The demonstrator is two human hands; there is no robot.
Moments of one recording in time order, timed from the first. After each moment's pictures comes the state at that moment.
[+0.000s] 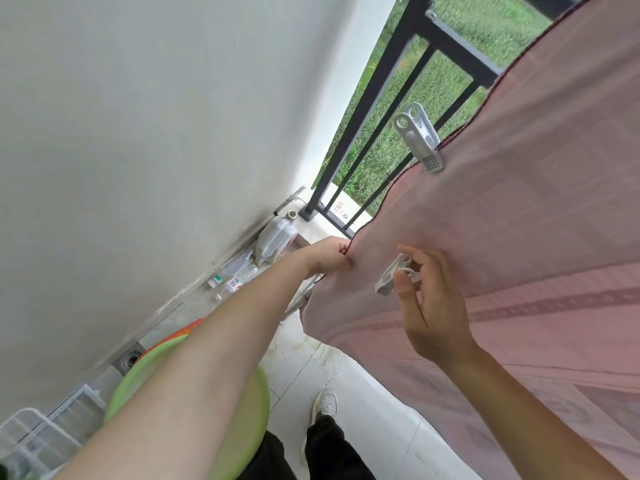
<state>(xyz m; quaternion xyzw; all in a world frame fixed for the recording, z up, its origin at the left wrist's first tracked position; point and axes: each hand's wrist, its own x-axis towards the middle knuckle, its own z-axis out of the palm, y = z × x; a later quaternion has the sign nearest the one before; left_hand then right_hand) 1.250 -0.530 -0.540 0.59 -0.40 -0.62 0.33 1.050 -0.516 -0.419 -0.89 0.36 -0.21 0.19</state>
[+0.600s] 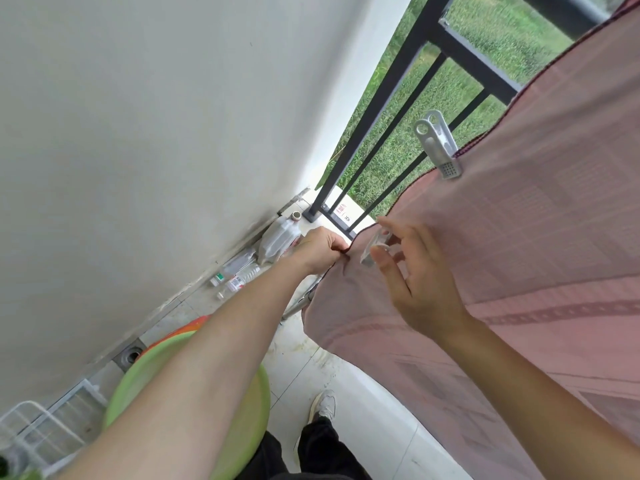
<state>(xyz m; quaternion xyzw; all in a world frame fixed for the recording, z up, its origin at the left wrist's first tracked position) 1.212 -0.524 -0.558 0.66 -0.43 -0.47 0.40 1.043 -0.524 -0.393 -0.92 0.28 -0.19 0.20</state>
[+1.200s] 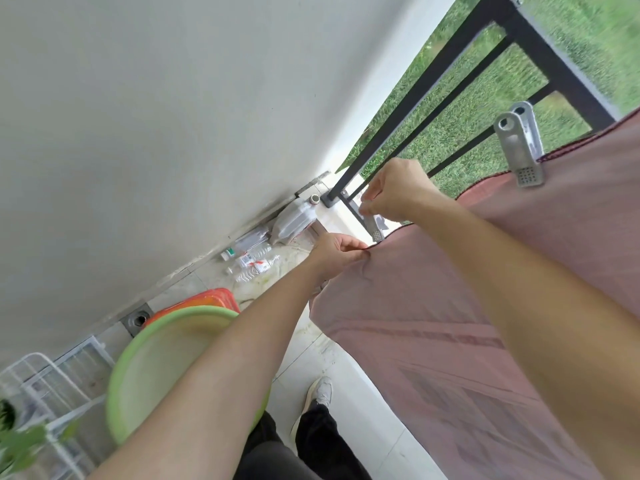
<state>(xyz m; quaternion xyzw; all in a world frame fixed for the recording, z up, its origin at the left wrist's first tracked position) 1.087 -0.553 -0.552 0.58 -0.21 -0.55 0.56 1.073 -0.650 -0.367 -0.88 0.42 0.16 0.15</state>
